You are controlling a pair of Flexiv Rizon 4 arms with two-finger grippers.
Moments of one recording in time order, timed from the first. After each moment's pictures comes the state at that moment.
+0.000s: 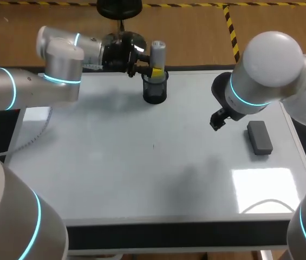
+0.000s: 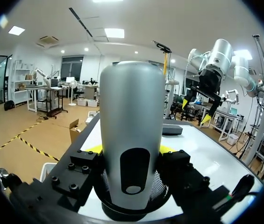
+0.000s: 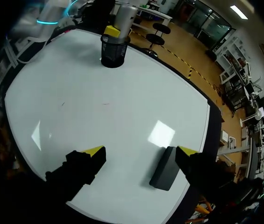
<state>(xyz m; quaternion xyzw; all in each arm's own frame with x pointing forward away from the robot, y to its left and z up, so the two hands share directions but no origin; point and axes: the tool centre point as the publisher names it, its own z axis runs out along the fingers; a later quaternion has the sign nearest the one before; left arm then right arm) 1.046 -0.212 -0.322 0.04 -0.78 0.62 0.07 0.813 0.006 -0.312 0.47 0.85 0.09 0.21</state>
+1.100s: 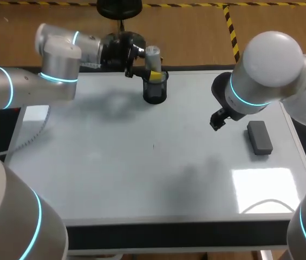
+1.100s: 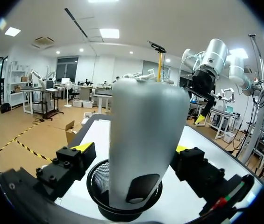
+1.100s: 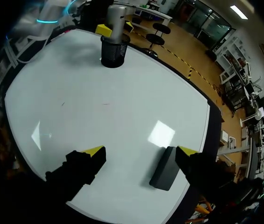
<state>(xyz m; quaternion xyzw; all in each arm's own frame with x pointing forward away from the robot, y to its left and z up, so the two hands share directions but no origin) 1.036 -0.208 -0.310 0.01 -0.78 0.63 0.08 0.813 0.007 -0.311 0.47 0.85 0.09 0.21</state>
